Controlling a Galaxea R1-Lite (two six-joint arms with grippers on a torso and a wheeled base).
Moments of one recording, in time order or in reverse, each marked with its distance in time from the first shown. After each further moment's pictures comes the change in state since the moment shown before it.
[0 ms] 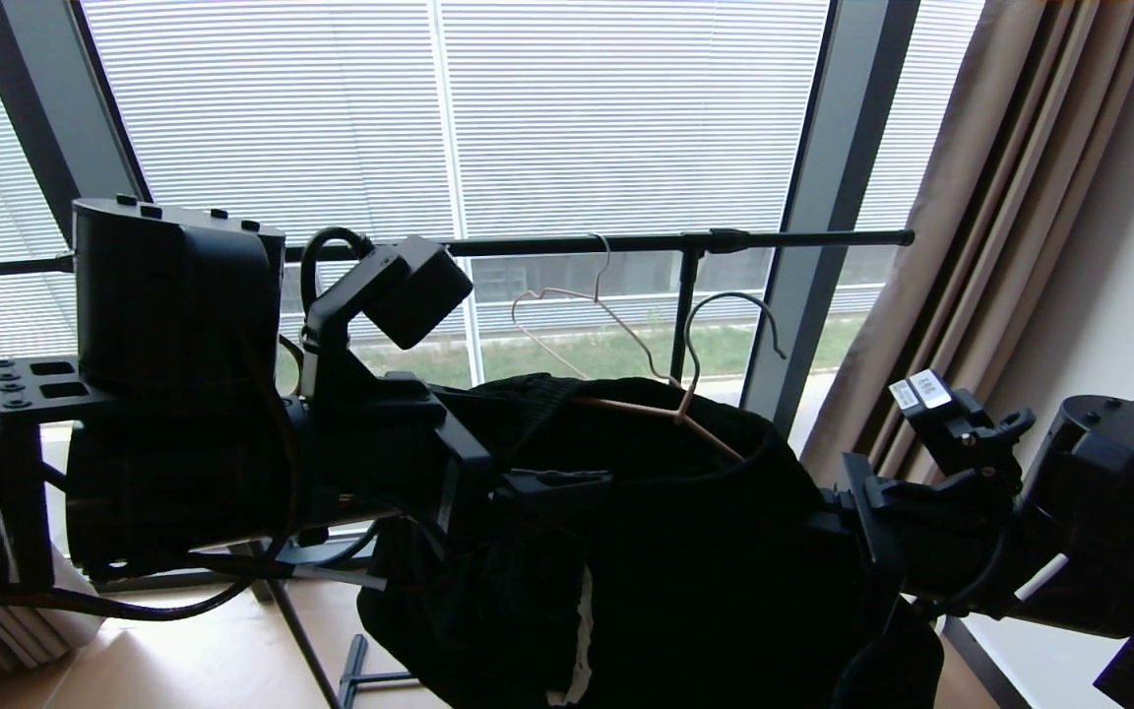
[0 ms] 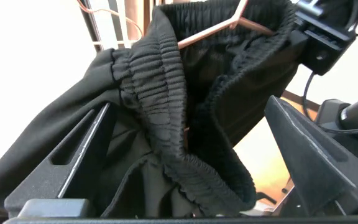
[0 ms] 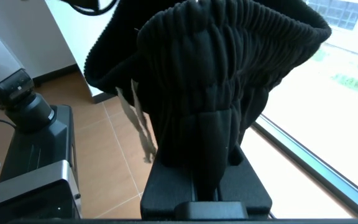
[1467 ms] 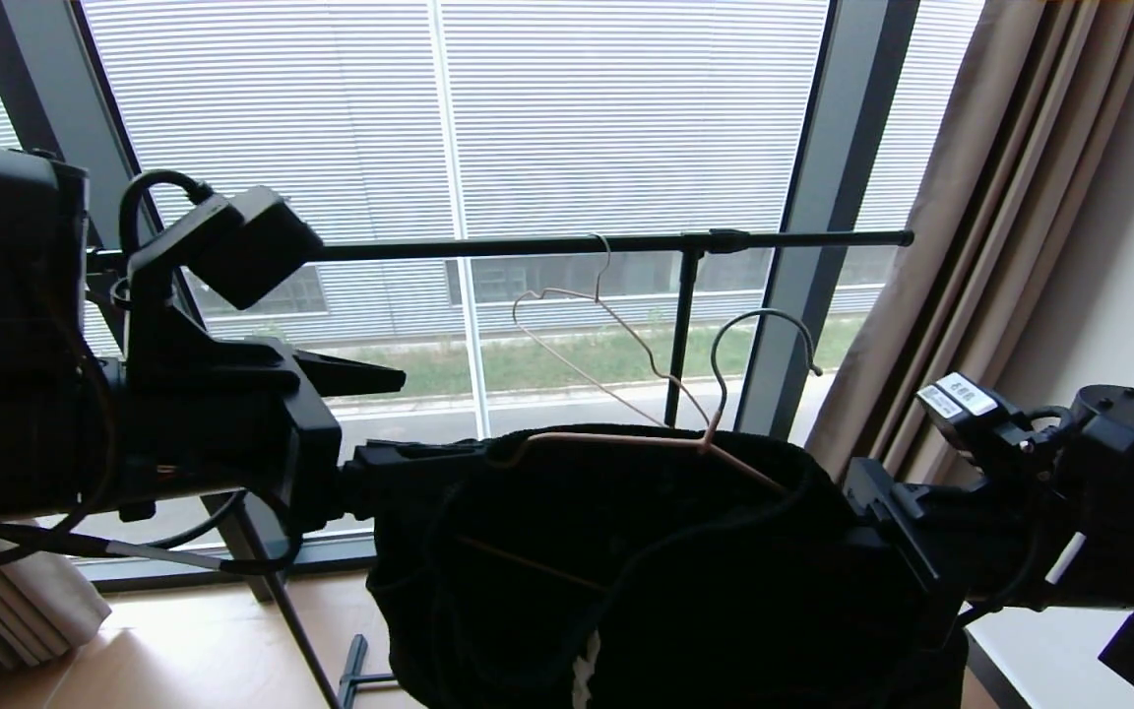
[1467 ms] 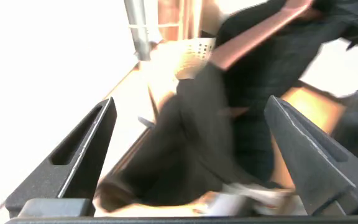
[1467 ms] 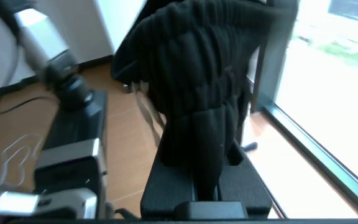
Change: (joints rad) left arm 0.197 -0.144 -0.043 0.241 -0.068 0.154; right arm -0.105 0.014 -0.010 -0.001 0.308 -0.006
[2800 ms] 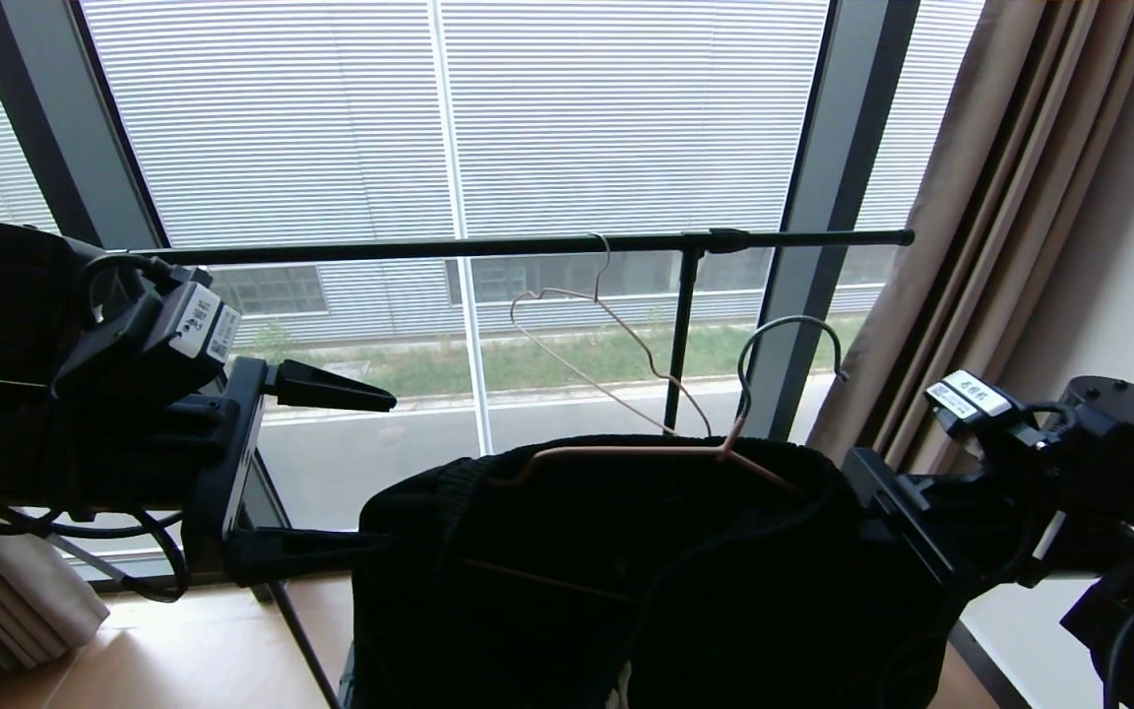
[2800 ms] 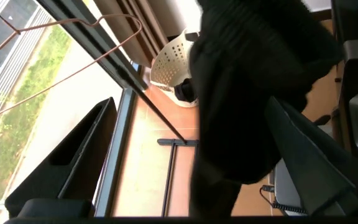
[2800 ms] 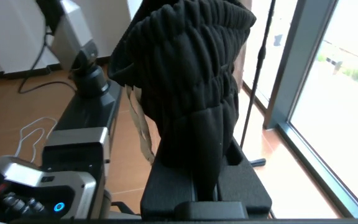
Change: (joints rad) left arm 0.311 0.115 0.011 0.138 -0.598 0.727; right arm -0.060 0.091 -0.028 -0.142 0.187 0.004
